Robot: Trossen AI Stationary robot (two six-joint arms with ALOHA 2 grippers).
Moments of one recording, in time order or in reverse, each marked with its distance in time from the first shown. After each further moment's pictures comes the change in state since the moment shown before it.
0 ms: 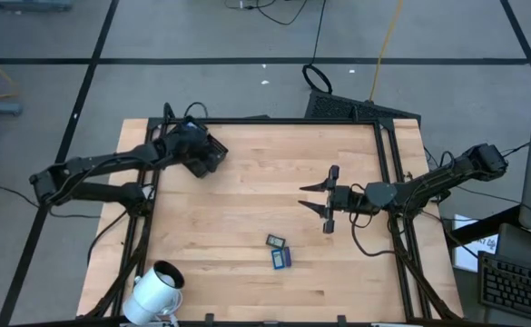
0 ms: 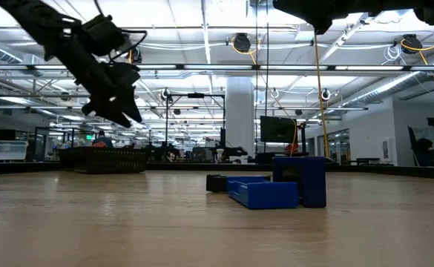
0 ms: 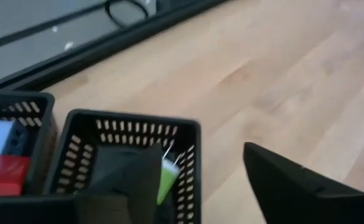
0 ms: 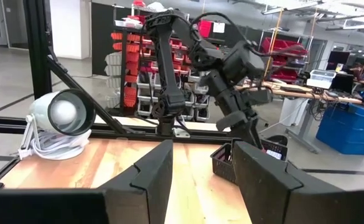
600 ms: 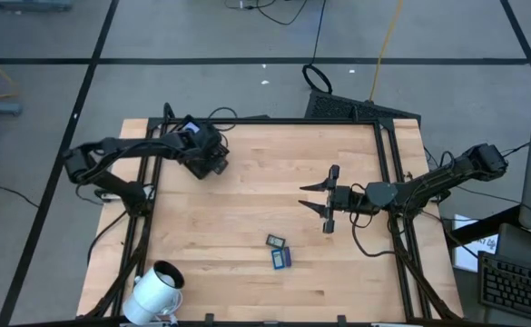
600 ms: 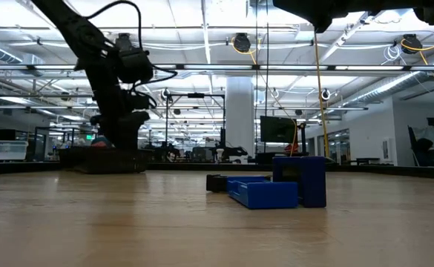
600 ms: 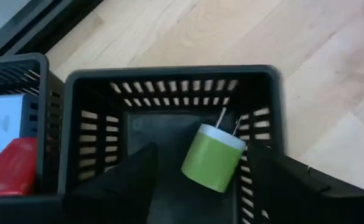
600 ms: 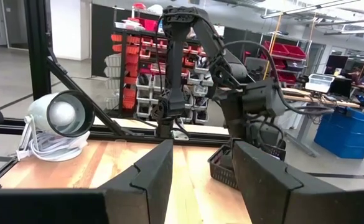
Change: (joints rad) left arm 0.000 0.354 0.182 -0.203 -0.128 0.118; right arm 0.000 0.000 0.000 0.011 0.000 -0.017
